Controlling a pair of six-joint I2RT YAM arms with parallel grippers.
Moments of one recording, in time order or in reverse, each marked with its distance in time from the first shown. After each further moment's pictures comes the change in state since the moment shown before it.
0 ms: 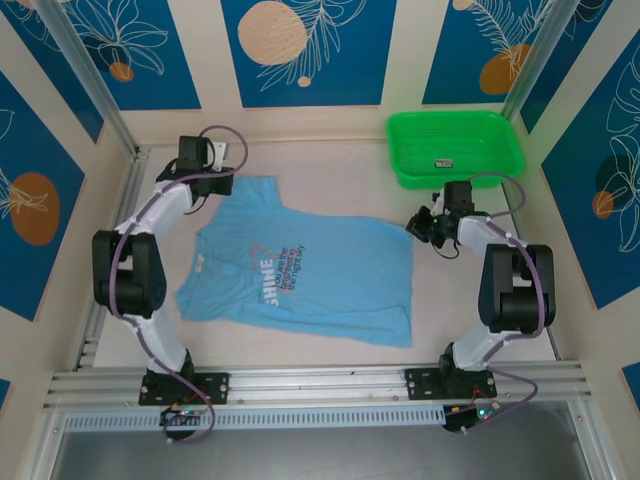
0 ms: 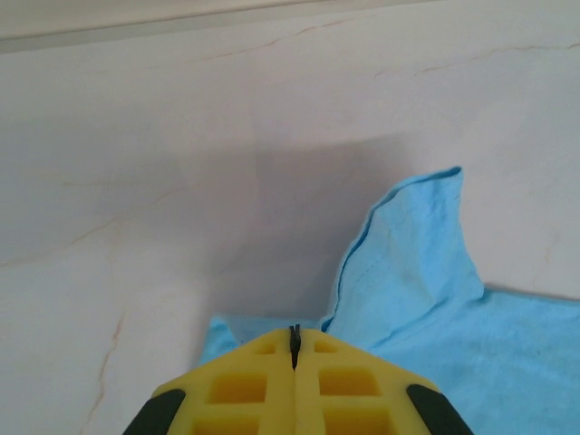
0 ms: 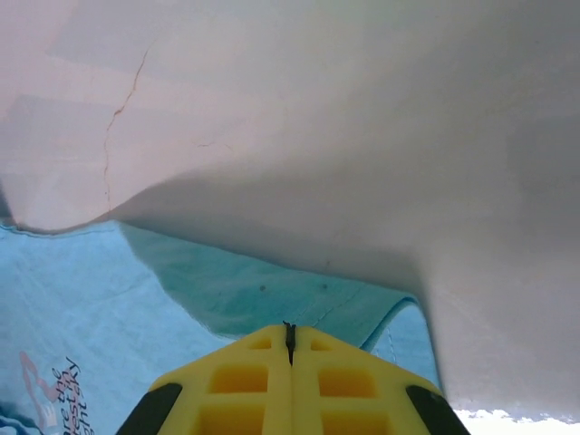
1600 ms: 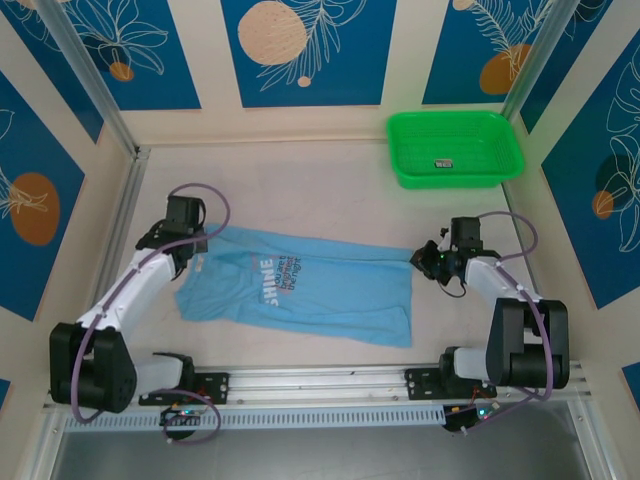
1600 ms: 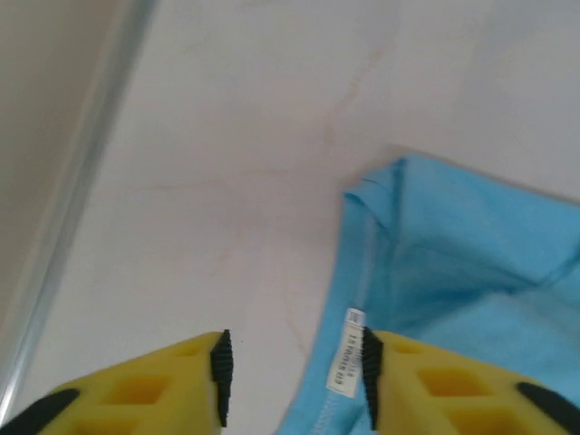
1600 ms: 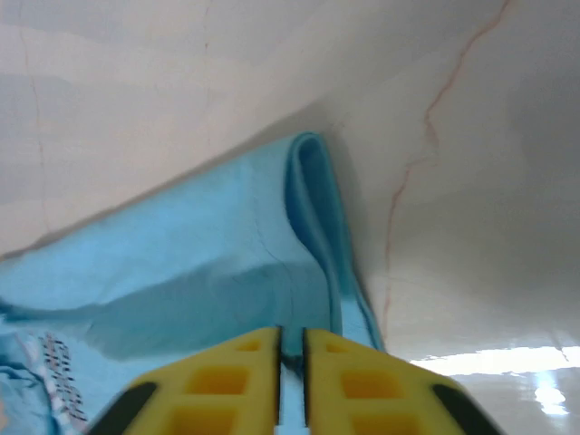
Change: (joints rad) left arm -0.053 -0.561 -0.532 -0.142 -0.547 -0.218; right arm -0.036 -0.328 -0.331 -0.056 0.005 0.073
